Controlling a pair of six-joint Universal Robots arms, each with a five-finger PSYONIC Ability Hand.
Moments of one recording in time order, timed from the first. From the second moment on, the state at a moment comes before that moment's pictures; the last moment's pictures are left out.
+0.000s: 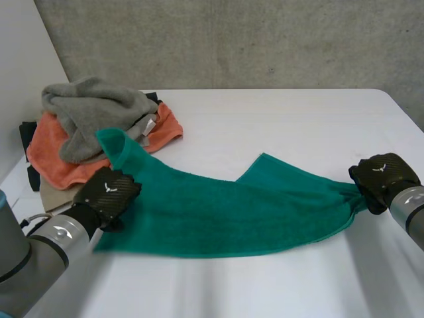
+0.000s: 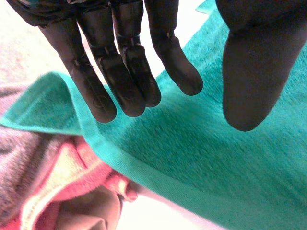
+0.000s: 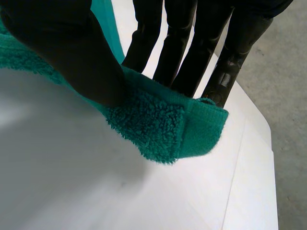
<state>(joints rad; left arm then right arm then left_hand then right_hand) 4.53 -1.73 -2.06 3.48 -1.19 3.80 1.66 -1.33 1.80 -0.06 1.42 2.44 1.19 1.19 1.19 1.20 0.43 0.96 1.17 1.18 1.19 0.99</state>
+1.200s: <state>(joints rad) 4.52 -1.92 -2.03 3.52 -1.19 3.81 1.66 -1.30 1.84 -0.08 1.35 2.52 0.60 0.60 0.60 0.60 0.43 0.98 1.17 1.18 1.19 1.00</state>
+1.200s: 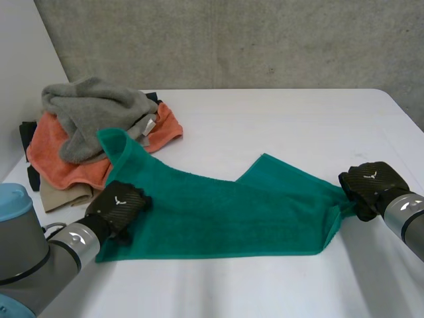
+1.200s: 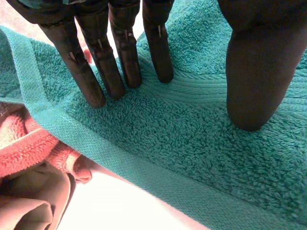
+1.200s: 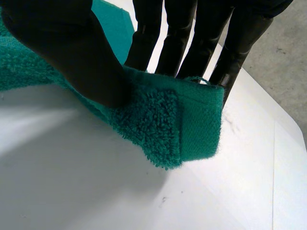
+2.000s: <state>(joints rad) 4.54 -1.89 -2.07 3.46 -1.18 3.81 1.66 -1.30 1.84 -0.09 1.35 2.52 0.60 0.59 0.59 0.59 0.41 0.98 1.17 1.18 1.19 1.00</state>
